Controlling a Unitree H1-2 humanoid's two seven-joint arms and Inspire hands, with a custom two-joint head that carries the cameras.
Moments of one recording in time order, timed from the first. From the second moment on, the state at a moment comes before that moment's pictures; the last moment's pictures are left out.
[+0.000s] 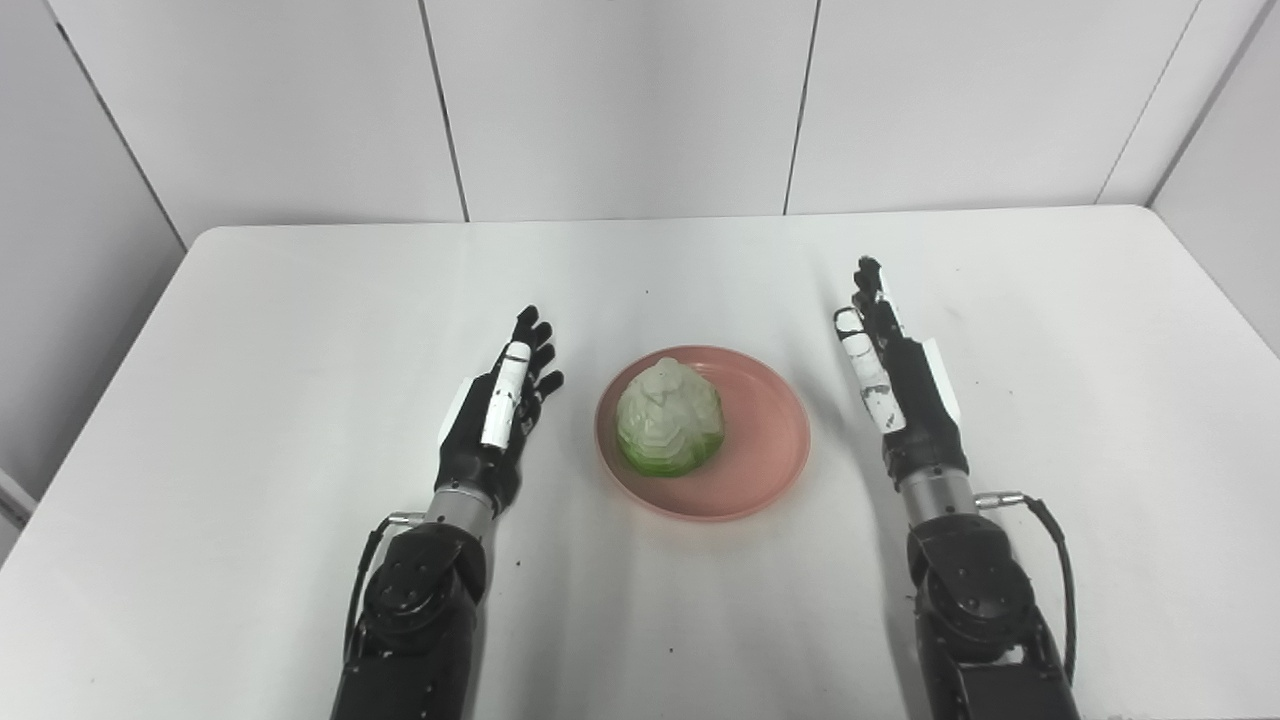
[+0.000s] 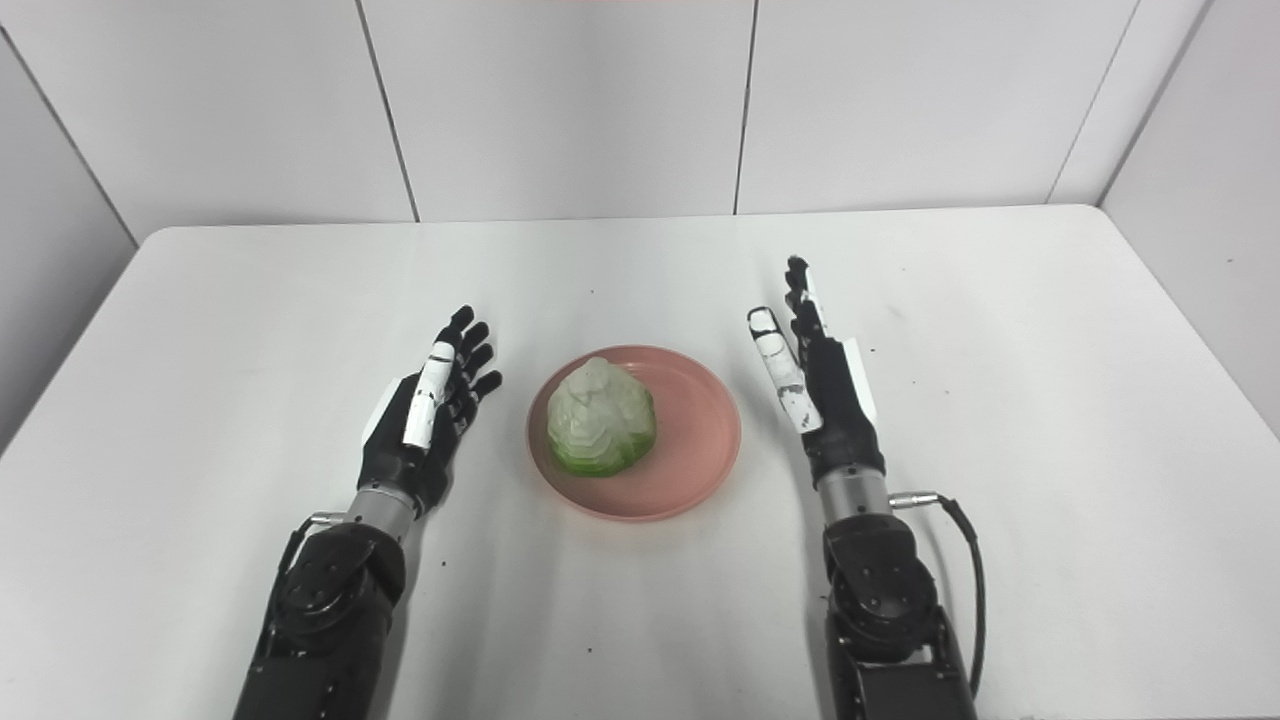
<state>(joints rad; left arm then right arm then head) -0.25 -0.02 0.00 0.11 -0.10 0.13 -0.09 -0.25 0.00 -0.02 0.00 -0.13 0.06 -0.02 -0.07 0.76</state>
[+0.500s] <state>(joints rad) -0.25 -0.01 0.01 0.12 -0.11 0.12 -0.10 -0.25 0.02 -0.03 0.03 -0.12 0.07 -0.06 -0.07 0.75</state>
